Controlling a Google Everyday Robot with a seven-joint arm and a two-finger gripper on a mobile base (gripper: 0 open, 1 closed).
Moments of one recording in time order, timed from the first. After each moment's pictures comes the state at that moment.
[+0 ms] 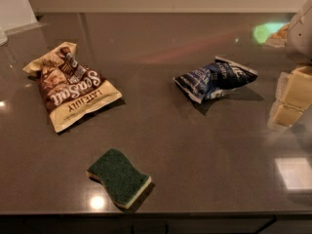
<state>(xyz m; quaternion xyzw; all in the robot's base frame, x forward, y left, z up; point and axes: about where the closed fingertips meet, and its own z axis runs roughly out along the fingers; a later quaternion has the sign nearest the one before) 0.438 -0.217 0.976 -0.60 0.78 -0.03 0.16</state>
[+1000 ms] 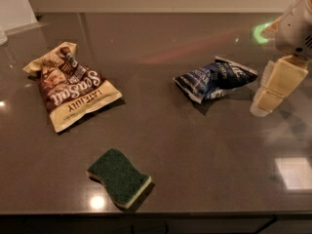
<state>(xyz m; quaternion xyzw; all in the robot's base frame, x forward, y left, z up) 0.470 -0.209 0.976 -0.57 0.79 -0.02 0.20</state>
